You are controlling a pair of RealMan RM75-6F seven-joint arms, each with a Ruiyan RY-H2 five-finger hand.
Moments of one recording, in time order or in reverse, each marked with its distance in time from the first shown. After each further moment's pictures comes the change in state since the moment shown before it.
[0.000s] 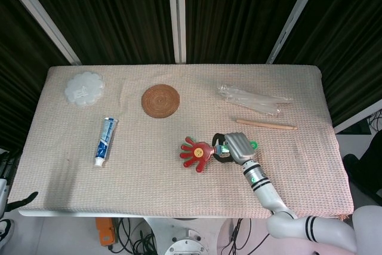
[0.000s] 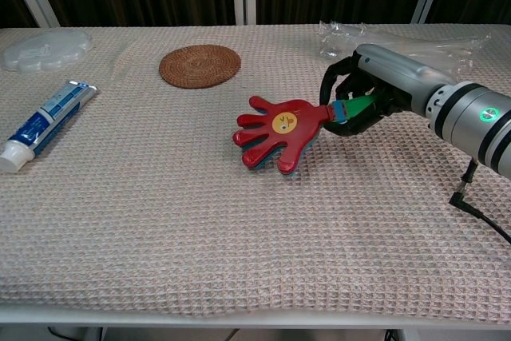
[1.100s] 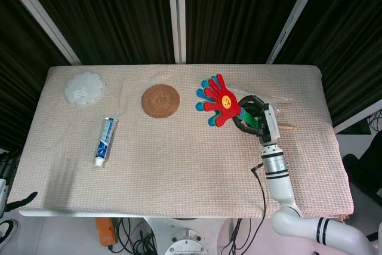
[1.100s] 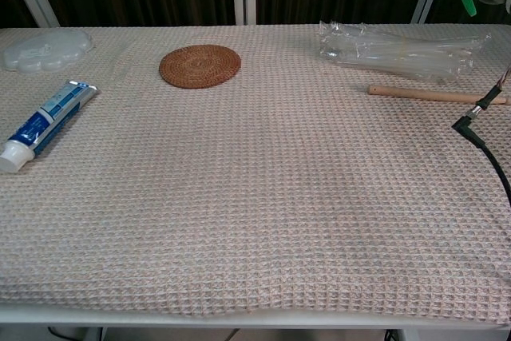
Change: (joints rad) left arm 0.001 -0.004 0.000 0.007 -0.005 -0.001 -0.007; right arm -0.125 0.073 0.270 -0.182 -0.058 0.171 0.841
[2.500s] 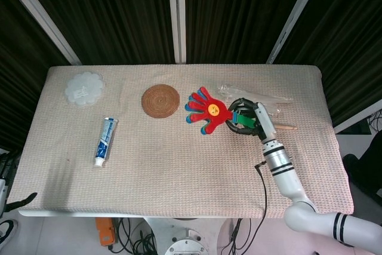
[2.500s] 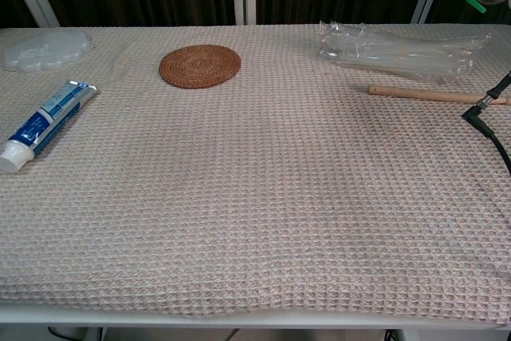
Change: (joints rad) left arm 0.001 0.003 0.002 0.001 -0.013 -0.016 -0.015; right arm 0.038 0.159 -0.005 -0.065 0.075 -0.177 -0.085
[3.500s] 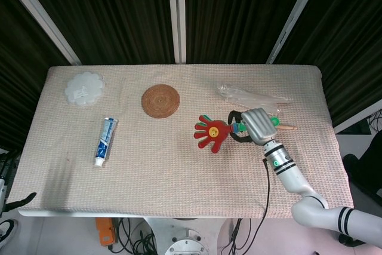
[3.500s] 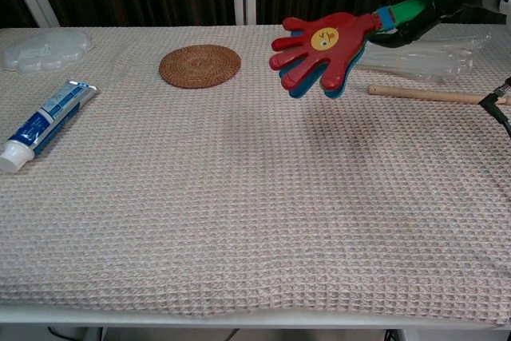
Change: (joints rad) left arm -0.002 0.000 -0.001 0.004 -0.005 -0.007 -0.009; right arm 0.067 0.057 -0.120 0.112 -0.118 -0.101 -0.837
